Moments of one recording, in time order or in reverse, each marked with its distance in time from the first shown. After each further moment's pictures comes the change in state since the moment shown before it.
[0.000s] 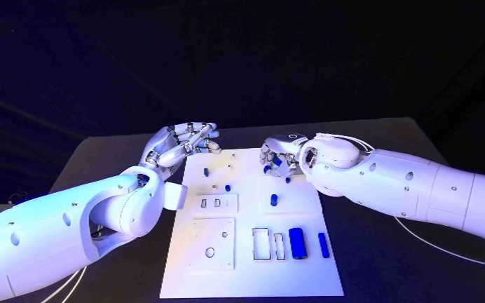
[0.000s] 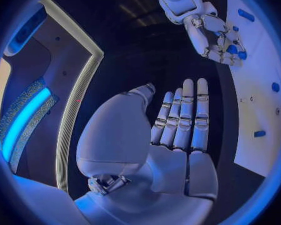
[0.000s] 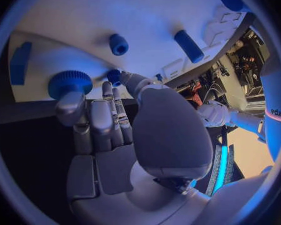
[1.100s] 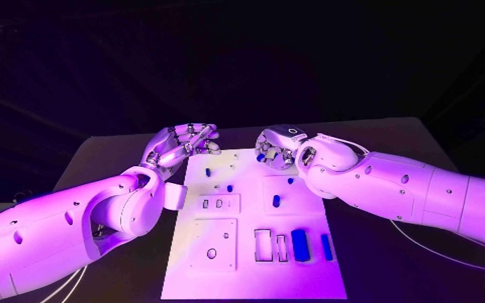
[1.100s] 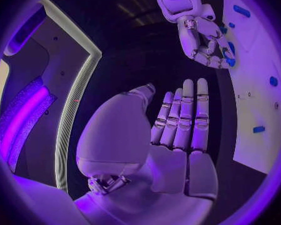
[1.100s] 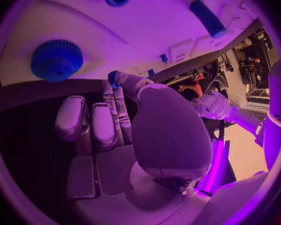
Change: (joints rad) left arm 0.001 -0.003 0.000 -0.014 0.001 0.007 -0.002; left_hand 0.000 0.000 0.006 0.000 0.000 0.000 0.000 0.000 0.001 0.000 0.000 -0.004 -0.001 -0.007 0.000 0.000 0.002 0.000 0.000 0.000 0.000 0.001; right arm -0.001 0.034 0.000 -0.005 -0.001 -0.210 -0.017; right_hand 0.042 0.053 0.124 -0.080 -0.100 0.056 -0.028 0.090 0.089 0.067 -0.004 0.020 0.023 0.003 -0.026 0.083 0.059 -0.011 0.026 -0.016 0.090 0.137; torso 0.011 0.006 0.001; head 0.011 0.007
